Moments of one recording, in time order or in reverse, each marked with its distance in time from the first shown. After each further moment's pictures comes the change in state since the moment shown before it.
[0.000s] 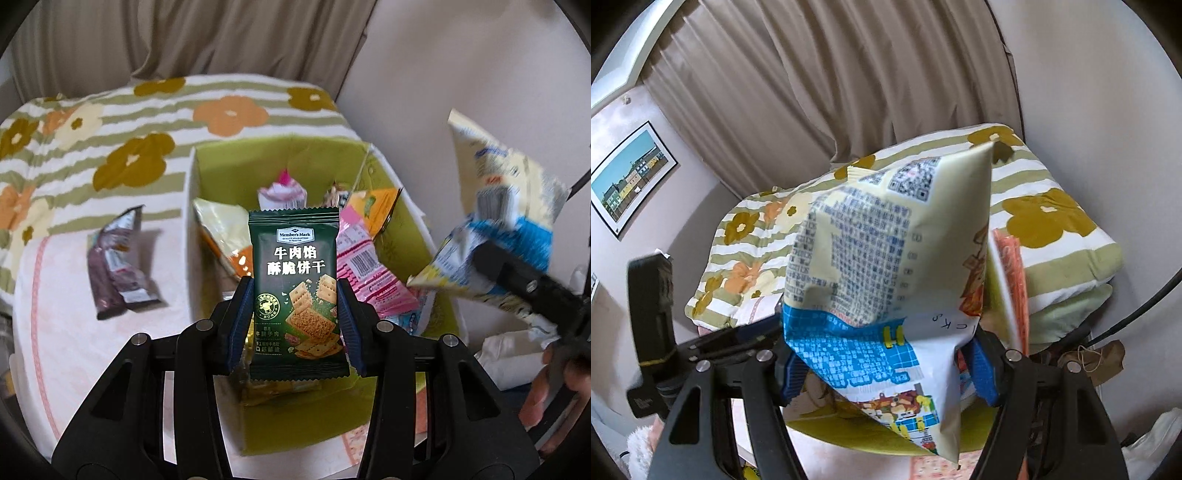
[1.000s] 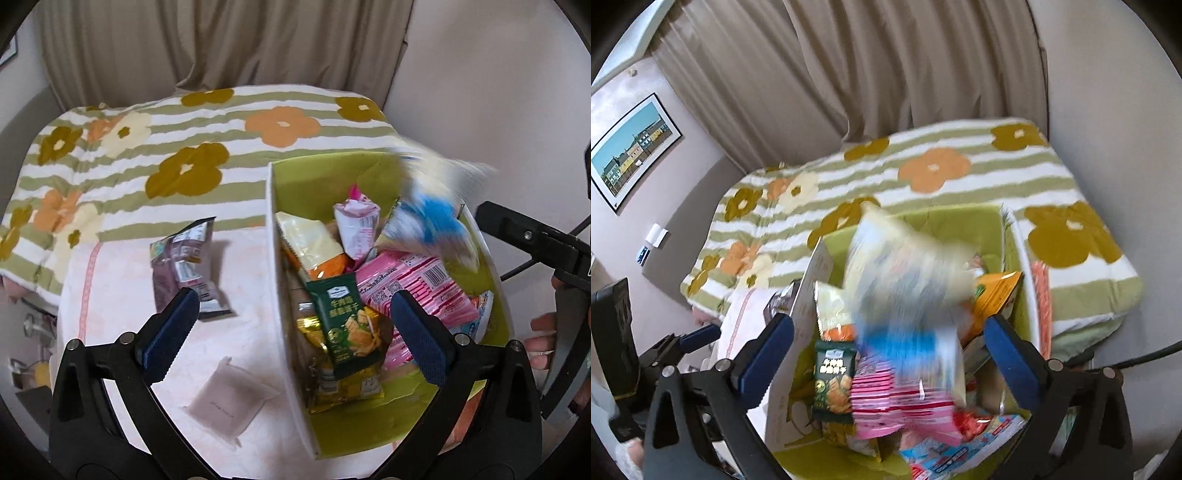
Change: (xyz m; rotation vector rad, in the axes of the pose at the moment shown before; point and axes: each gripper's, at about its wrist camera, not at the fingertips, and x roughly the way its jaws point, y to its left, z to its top) left arm -0.020 0.052 0.006 -0.025 -0.053 0.182; right arm 0.045 0.016 0.032 -0.120 0.033 -0.017
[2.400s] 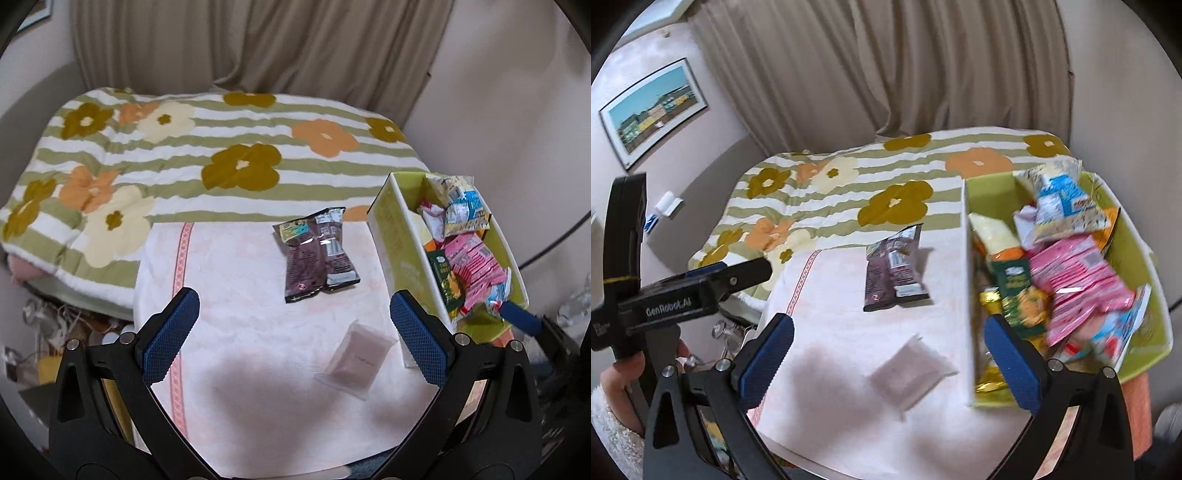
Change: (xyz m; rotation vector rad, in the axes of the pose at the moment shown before) left arm -0.075 0.214 -0.040 -0.064 -0.032 -0.070; right arm 0.011 0.236 -0.101 -0.006 -0.005 -0.049
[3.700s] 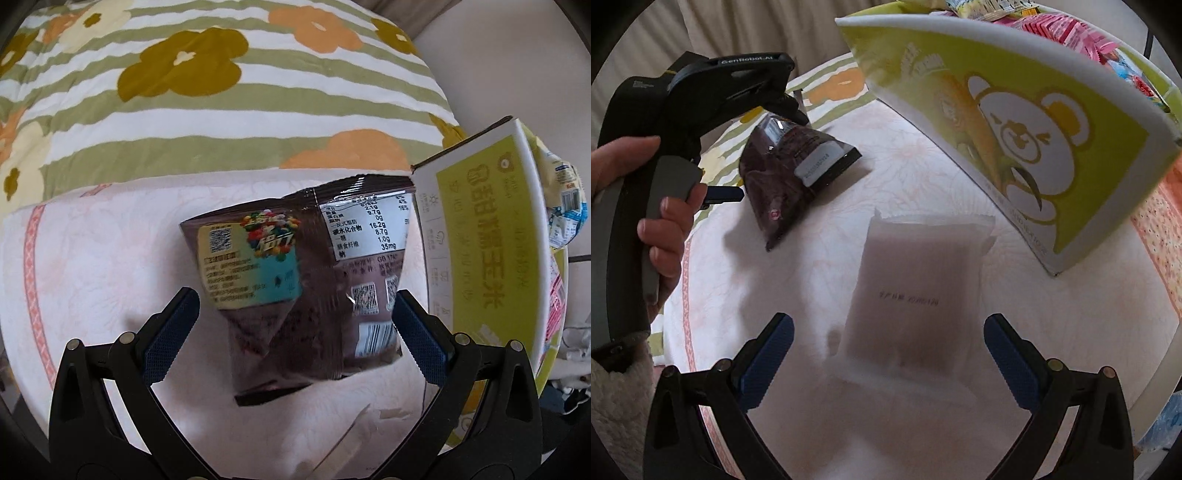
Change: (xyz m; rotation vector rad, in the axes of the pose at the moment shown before) left arm 0.280 -0.010 0.049 -0.050 0.427 -0.126; right arm 0.151 -0.005 -0.104 0.467 0.140 -0.347
